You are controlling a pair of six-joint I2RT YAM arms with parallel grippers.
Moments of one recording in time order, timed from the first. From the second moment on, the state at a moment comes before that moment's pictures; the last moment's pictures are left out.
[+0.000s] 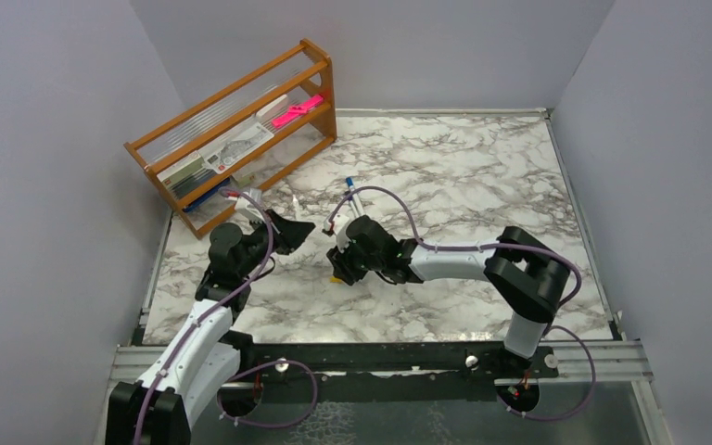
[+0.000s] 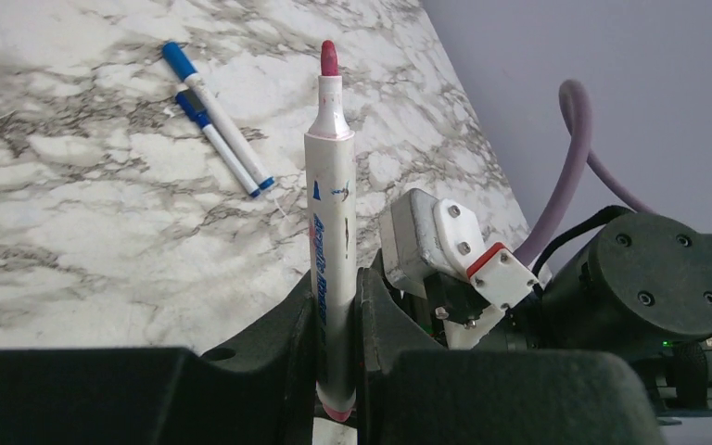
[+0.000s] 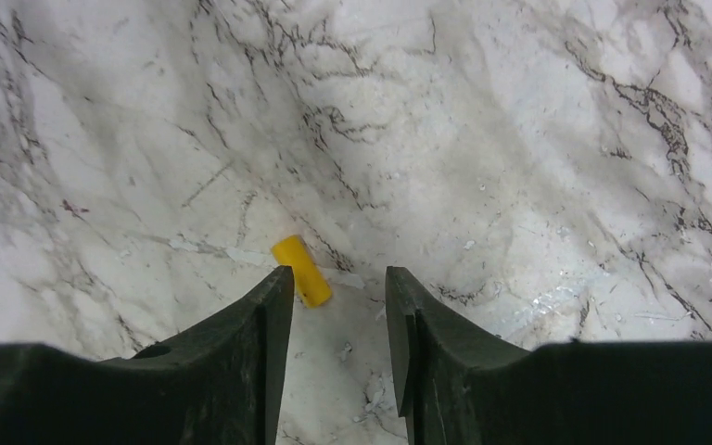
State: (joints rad) left arm -0.24 0.78 0.32 0.34 0.47 -0.70; right arm 1.02 1.77 0.97 0.13 -0.08 0.09
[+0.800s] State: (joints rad) left arm -0.14 0.79 0.26 0.36 0.53 -0.74; right arm 1.05 1.83 0.97 0.09 0.04 0.06
